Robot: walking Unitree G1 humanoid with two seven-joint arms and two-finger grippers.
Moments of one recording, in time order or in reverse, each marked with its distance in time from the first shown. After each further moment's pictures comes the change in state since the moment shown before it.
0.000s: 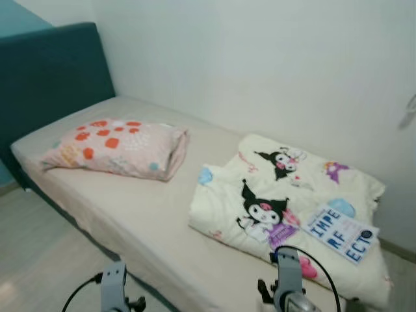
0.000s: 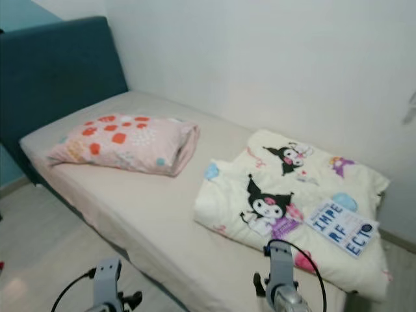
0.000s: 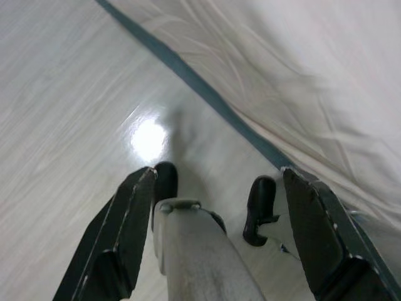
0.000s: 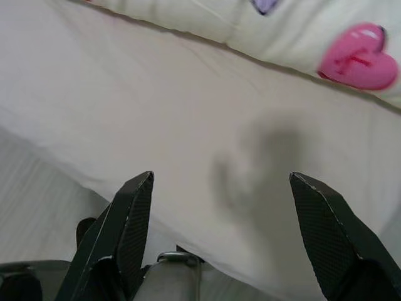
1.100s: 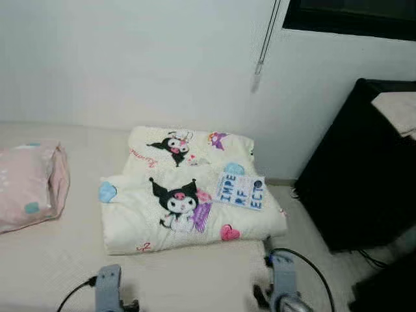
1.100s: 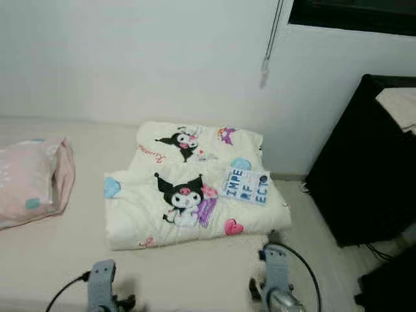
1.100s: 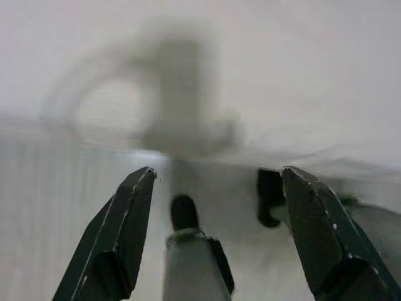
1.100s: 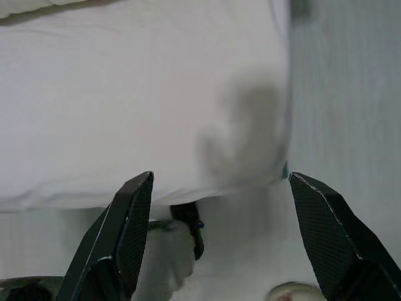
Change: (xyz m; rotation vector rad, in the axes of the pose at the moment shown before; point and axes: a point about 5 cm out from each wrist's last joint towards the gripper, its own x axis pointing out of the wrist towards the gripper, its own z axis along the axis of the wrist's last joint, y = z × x) left arm -0.002 0.012 -0.003 -0.001 0.026 0.068; right arm -0.001 0.007 -0.013 -0.011 0.053 0.023
